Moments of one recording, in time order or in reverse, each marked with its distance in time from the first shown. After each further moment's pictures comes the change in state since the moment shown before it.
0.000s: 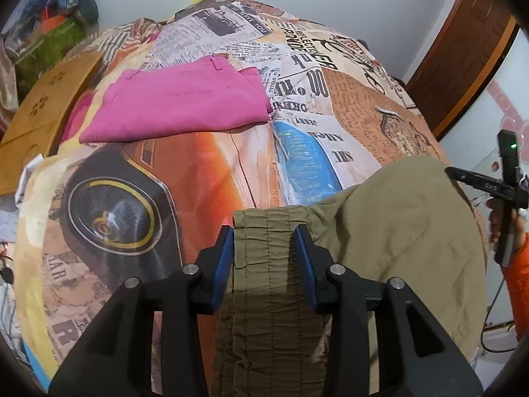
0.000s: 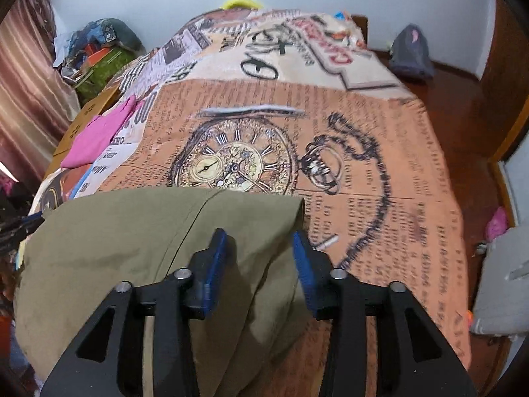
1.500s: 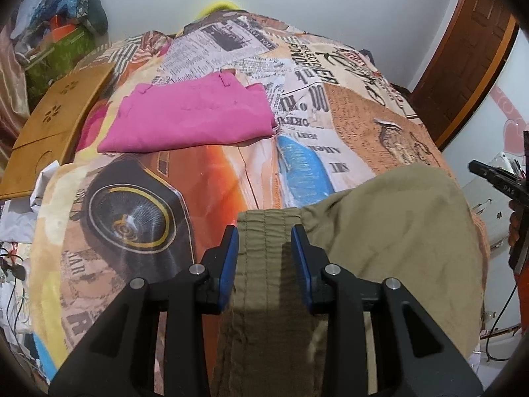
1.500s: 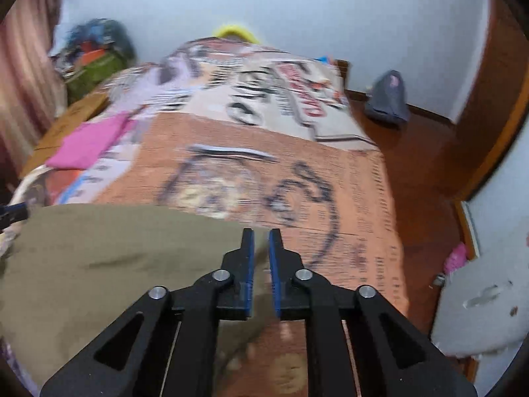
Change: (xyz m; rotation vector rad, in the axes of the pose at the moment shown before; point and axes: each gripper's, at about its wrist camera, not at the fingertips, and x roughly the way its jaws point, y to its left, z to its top) left arm -0.031 -0.010 -0.003 0.013 -0.055 0.052; right arm -0.058 0.032 0.003 -0.127 -0.143 -0.144
